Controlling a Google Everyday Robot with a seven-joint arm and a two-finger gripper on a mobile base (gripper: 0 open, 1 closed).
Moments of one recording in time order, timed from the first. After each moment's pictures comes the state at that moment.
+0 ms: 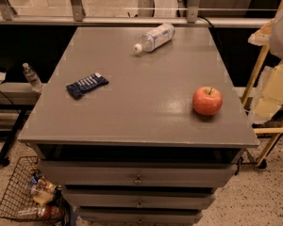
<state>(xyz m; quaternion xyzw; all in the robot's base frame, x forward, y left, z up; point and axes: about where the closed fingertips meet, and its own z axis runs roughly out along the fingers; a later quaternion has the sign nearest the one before) 0.438 -0.213 0.989 -0.60 0.78 -0.05 0.18</state>
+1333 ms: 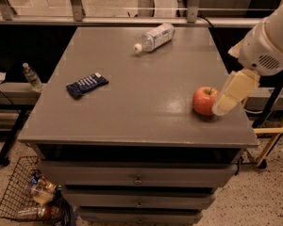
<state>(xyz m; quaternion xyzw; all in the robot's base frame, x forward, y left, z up) 0.502 -0.200 0.933 -0.54 0.81 0.01 0.23</state>
